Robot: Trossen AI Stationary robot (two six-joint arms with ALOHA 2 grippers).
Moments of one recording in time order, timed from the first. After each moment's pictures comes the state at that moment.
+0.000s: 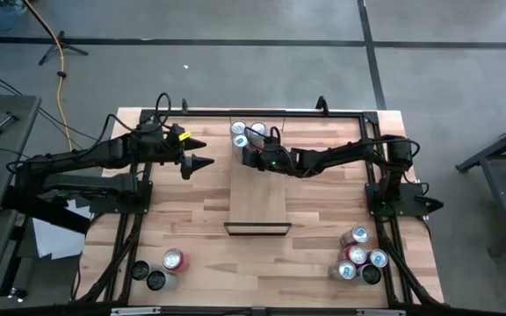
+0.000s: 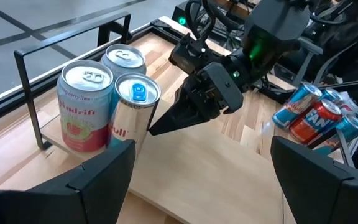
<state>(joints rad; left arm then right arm) 0.25 0.77 0.69 -0.30 -0.01 -0.36 -0.13 1.87 1.09 0.27 0.29 1.28</state>
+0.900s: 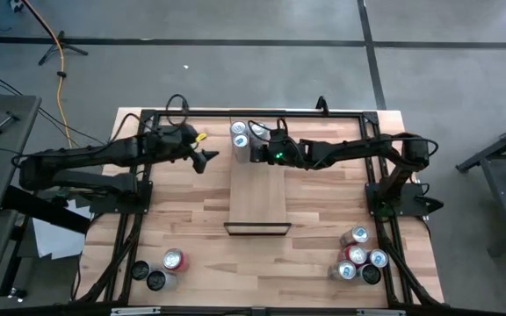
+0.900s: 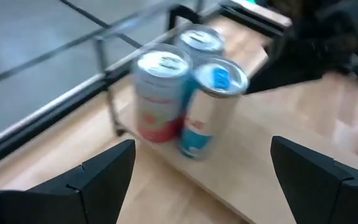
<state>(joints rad) 0.27 0.93 0.69 -0.29 -0.24 -0.28 -0.17 1.72 1.09 0.05 0.26 1.11</state>
